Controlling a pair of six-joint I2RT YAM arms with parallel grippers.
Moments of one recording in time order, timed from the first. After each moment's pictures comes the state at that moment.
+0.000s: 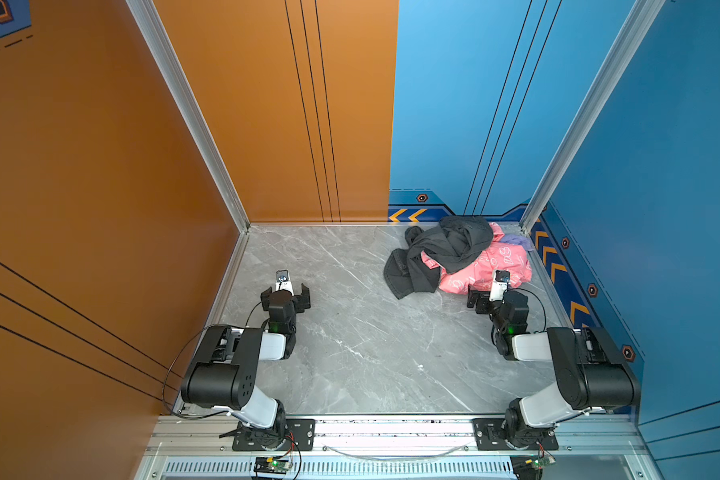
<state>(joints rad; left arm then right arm) -0.06 1.55 0.37 0.84 -0.29 -0.01 0.00 1.55 0.35 0.87 0.00 0.04</state>
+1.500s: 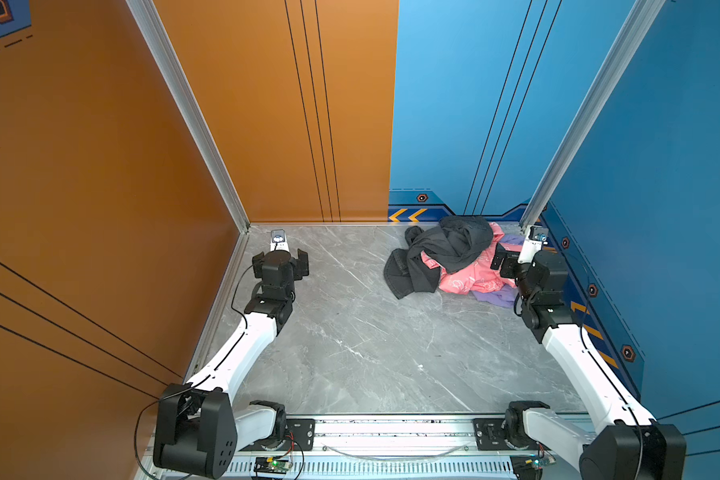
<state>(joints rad) -0.14 1.22 0.87 0.03 -0.42 -0.01 0.01 1.09 0.89 -0.05 0.21 0.03</state>
